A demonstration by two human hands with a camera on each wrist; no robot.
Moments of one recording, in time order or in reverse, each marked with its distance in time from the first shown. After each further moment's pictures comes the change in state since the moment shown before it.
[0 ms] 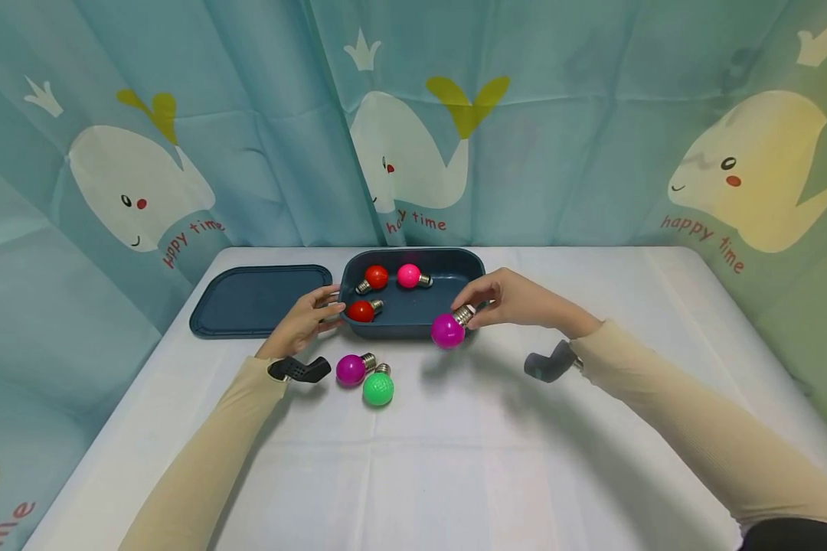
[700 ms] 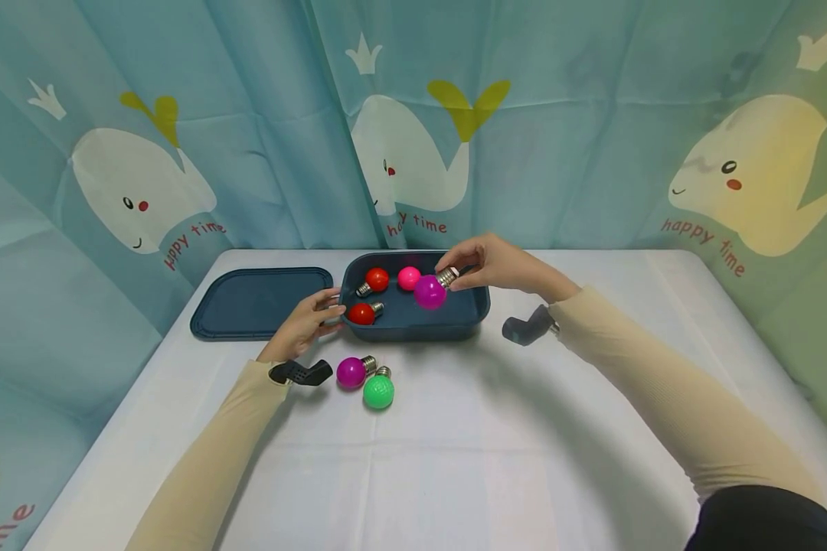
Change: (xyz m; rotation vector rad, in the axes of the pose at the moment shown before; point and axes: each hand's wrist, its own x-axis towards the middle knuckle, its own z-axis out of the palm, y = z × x) left_hand -0.003 0.001 0.002 -0.027 0.015 -0.009; right_hand 0.038 -0.026 -0.022 -0.085 0.108 0.083
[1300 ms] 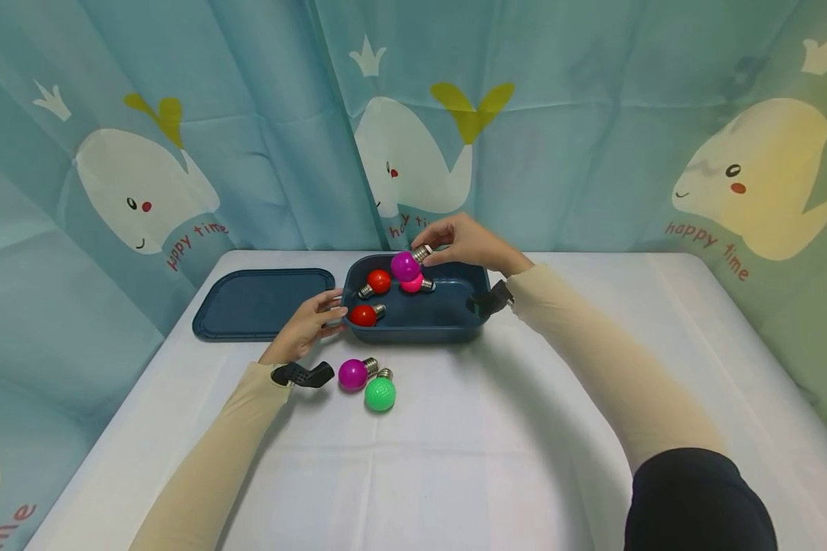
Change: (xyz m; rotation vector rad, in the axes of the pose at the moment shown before) left_hand 0.002 -0.003 0.000 -0.006 0.002 0.003; right_hand 0.059 -0.001 0.000 -0.064 0.088 -0.005
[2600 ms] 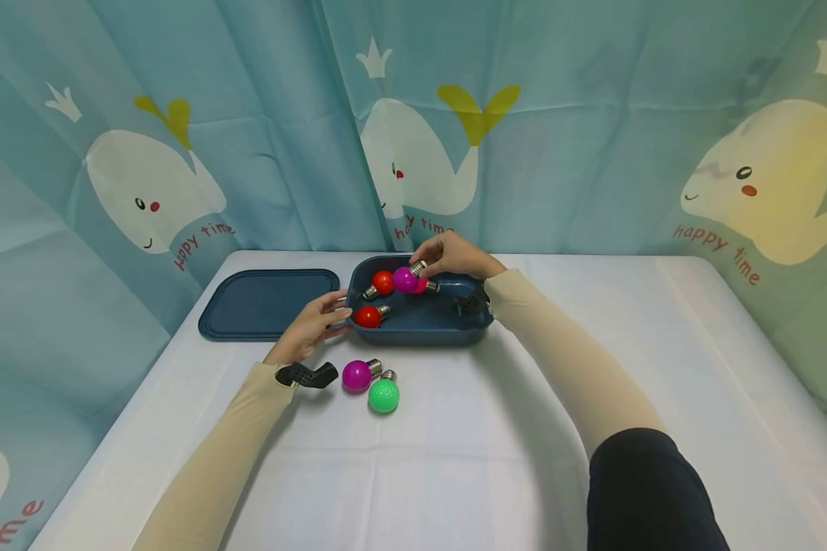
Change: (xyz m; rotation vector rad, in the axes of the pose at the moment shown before) left_hand -0.001 -0.001 -0.002 0.010 -0.026 0.027; right_hand 0.041 0.045 0.025 0.047 -0.074 0.000
